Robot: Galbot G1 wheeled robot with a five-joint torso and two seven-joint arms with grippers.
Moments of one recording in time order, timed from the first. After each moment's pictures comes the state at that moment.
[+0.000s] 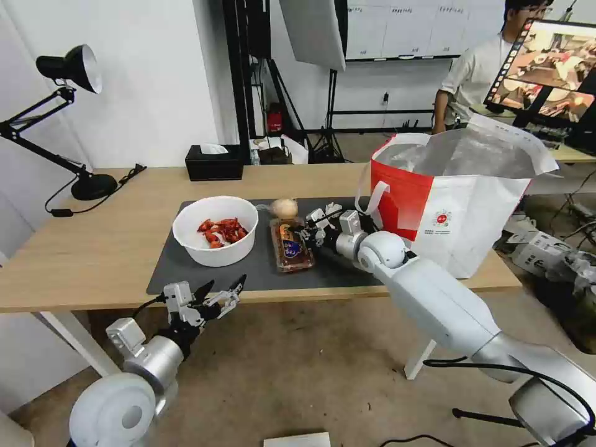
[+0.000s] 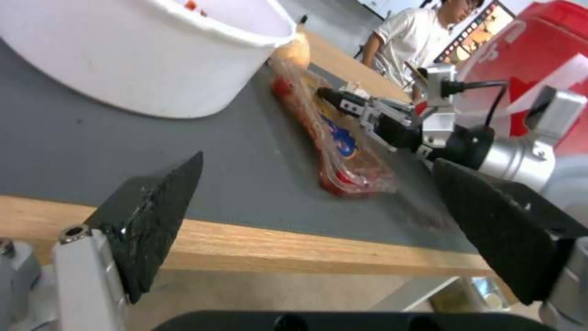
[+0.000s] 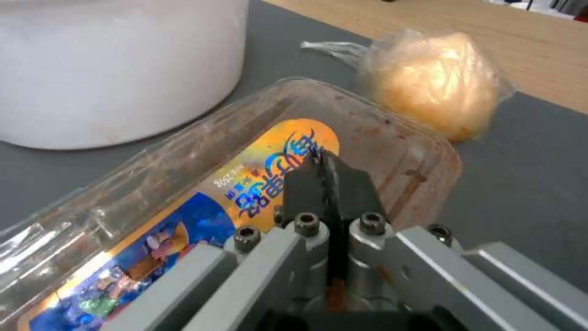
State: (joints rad) left arm 1.49 -1.16 -0.56 -2.22 -1.00 0.40 -0.07; right arm -0.37 1.14 -0.30 1.29 0.64 -0.31 -0.31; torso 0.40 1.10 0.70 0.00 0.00
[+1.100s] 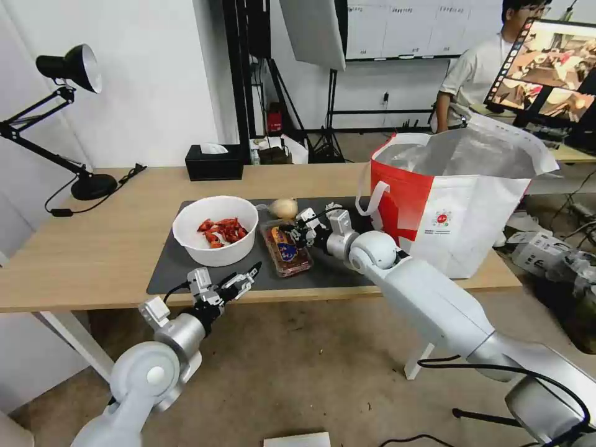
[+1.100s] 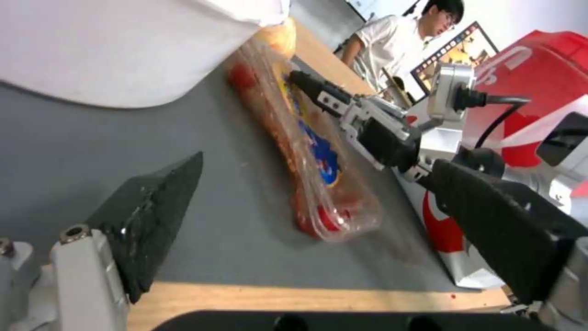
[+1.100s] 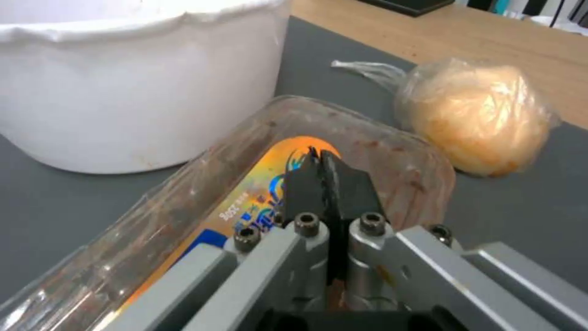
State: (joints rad) left arm 1.27 -1.13 -0.41 -2.05 -1.19 0.37 -0.14; right arm -0.34 1.15 -0.34 1.30 0.65 -0.31 -0.29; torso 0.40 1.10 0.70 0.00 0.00
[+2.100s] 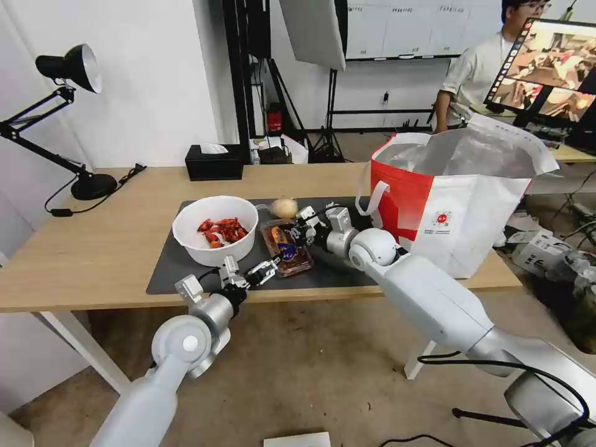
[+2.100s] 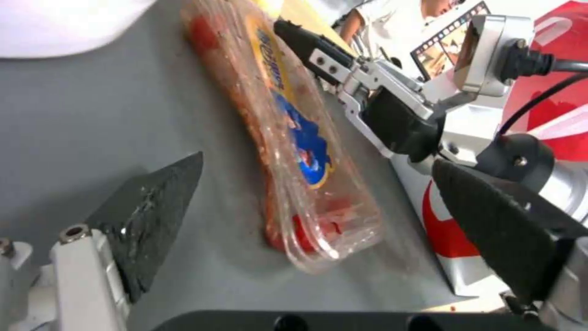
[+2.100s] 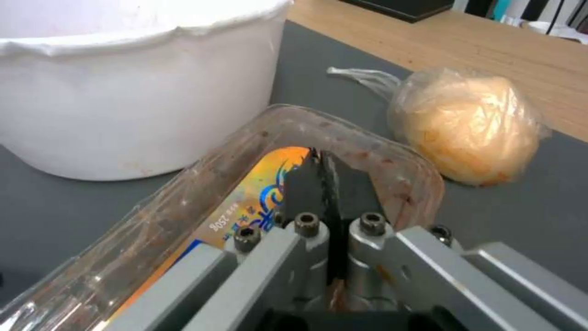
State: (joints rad) left arm 1.10 -1.17 -0.26 -1.93 -1.24 0.38 -0.22; right arm -0.33 1.15 -0.35 1.30 0.66 -0.31 -0.29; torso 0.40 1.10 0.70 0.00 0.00
